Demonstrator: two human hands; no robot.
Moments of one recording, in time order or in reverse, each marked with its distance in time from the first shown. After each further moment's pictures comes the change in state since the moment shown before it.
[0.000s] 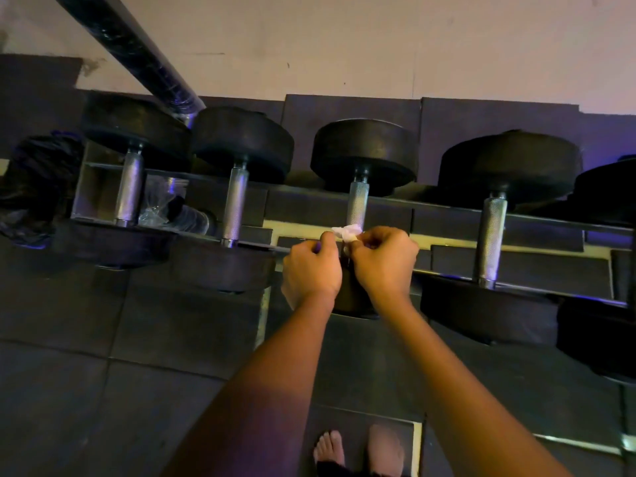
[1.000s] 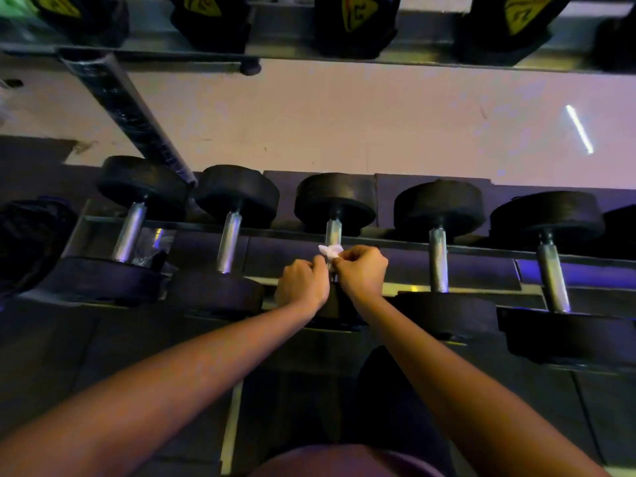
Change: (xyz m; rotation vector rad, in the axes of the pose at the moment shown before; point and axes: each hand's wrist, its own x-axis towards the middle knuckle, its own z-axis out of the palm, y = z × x) left_hand 0.003 -0.008 -0.010 0.179 -0.091 0.306; right_hand -0.009 -0.007 -0.006 0.167 0.099 -0.053
